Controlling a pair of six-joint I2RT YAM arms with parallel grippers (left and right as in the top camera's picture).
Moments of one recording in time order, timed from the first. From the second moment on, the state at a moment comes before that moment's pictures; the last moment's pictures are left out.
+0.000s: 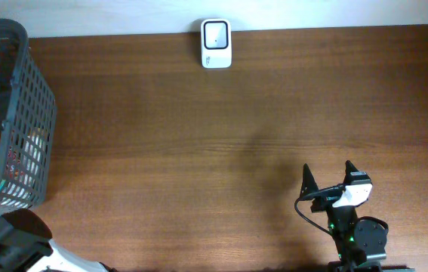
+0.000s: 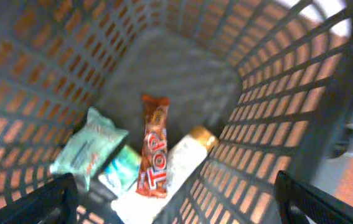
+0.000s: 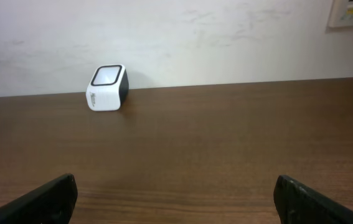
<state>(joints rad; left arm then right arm) 0.72 1.92 2.31 -1.38 0.14 0.12 0.06 0.02 0.01 -0.07 -0.03 0.10</state>
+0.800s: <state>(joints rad) 0.72 2.20 2.13 -1.35 -0.07 -0.14 0.06 0.02 0.01 -0.07 -0.03 0.10</state>
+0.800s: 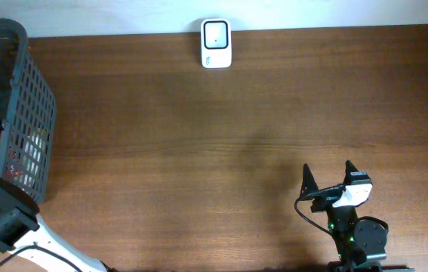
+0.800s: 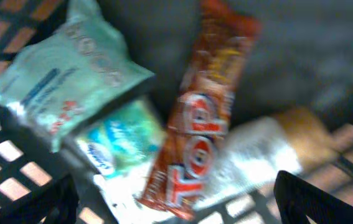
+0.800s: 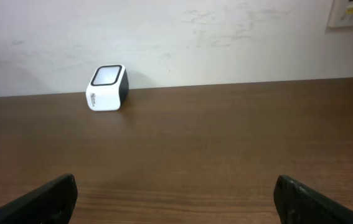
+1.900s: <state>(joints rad) 0.63 2.40 2.09 -1.29 -0.19 -0.18 0.06 0.02 0.01 -0.07 -0.03 0.10</state>
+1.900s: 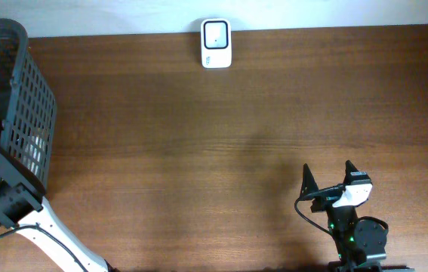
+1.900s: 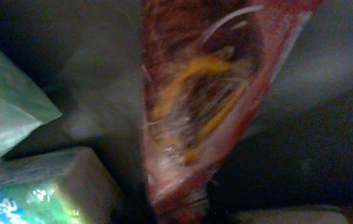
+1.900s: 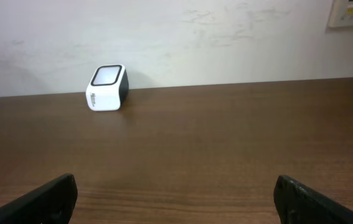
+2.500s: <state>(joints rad) 0.63 2.44 3.00 -1.62 -0.06 -0.18 0.06 0.02 0.01 -0.07 -0.03 0.10</state>
